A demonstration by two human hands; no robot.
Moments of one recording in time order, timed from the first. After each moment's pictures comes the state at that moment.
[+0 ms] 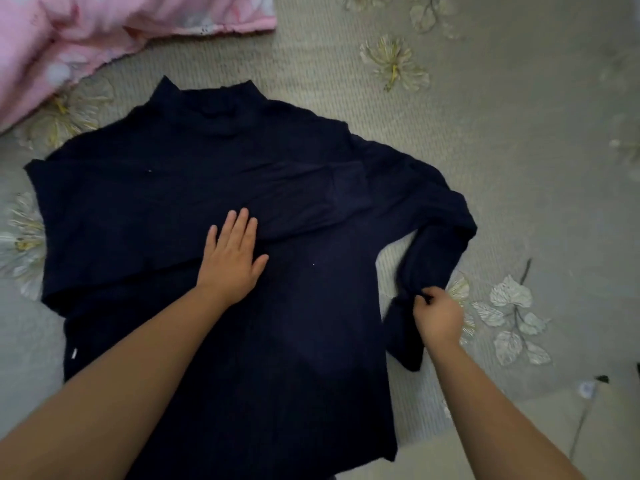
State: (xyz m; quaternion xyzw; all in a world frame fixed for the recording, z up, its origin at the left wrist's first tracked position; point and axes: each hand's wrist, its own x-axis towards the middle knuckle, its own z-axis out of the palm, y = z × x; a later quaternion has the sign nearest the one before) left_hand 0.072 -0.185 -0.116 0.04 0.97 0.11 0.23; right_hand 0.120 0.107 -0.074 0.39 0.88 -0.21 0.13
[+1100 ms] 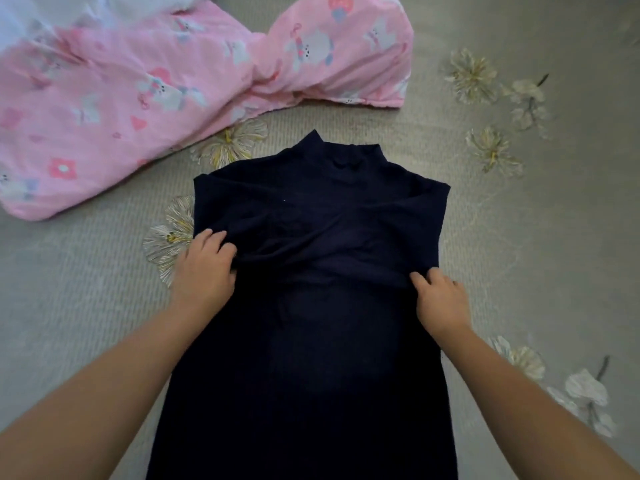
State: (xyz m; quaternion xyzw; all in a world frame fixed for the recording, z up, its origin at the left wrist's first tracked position) left_hand 0.099 -0.350 -0.071 -0.12 0.98 0.15 0.11; right_hand 0.037 -0.022 -0.064 -0.12 0.96 0.13 0.21
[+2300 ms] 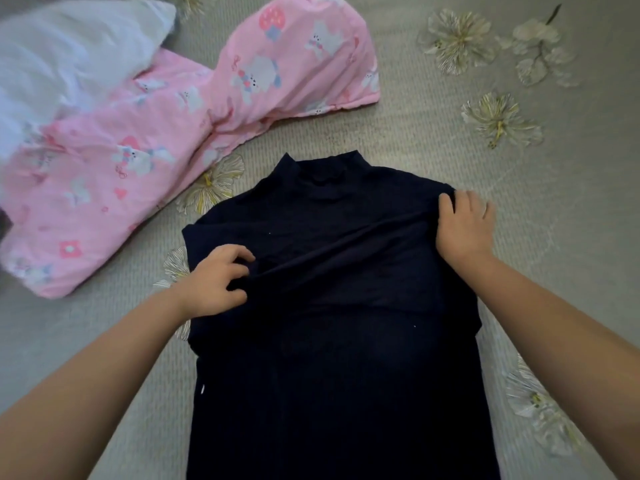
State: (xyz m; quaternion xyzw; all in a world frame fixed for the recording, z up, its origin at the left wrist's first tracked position) left_hand 0.019 -0.349 -0.029 0.08 0.92 0.20 0.32; right_hand -0.072 -0.006 -0.072 -0.02 0.99 0.03 0.15
